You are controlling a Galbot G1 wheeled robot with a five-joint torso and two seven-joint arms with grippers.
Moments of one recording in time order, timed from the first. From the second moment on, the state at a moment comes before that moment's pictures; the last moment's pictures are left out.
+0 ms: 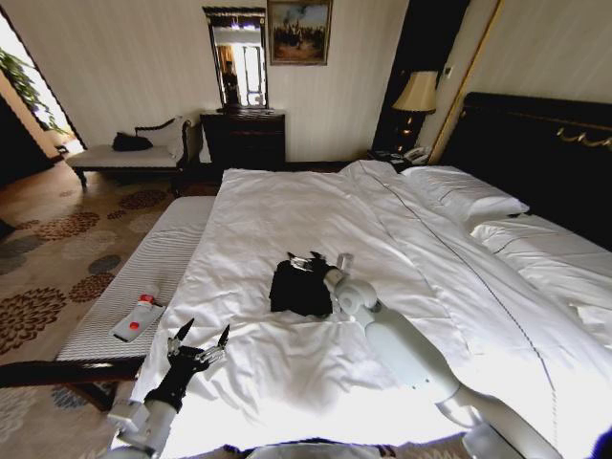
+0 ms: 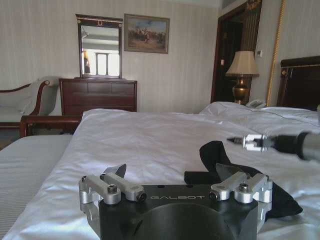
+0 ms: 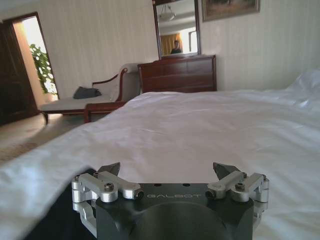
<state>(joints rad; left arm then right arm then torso) 2.04 -1.00 -0.65 -2.38 -0.48 -0.11 -0.13 -0.69 1.17 -0.10 1.50 0.64 -0.17 0.20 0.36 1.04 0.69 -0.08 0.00</state>
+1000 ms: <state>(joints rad) 2.04 -1.00 -0.65 -2.38 -0.48 -0.11 -0.13 -0.71 1.38 -0.11 1.28 0.41 0.05 0.13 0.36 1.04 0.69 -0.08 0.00</state>
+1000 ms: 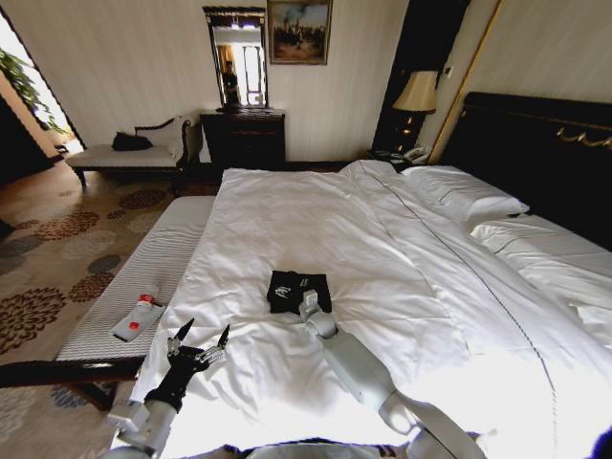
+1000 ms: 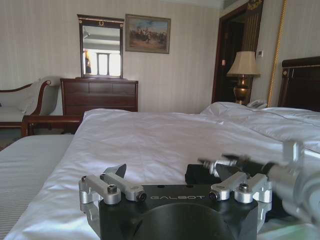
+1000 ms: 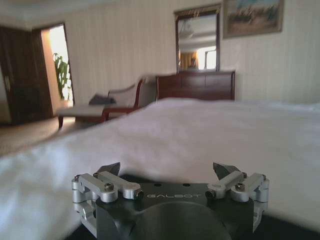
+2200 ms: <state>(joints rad) 2.04 -1.00 -0.65 -2.38 -0.48 -0.11 -0.13 -0.88 1.22 0.01 1.47 0.42 0.07 0.17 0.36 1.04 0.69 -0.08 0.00</state>
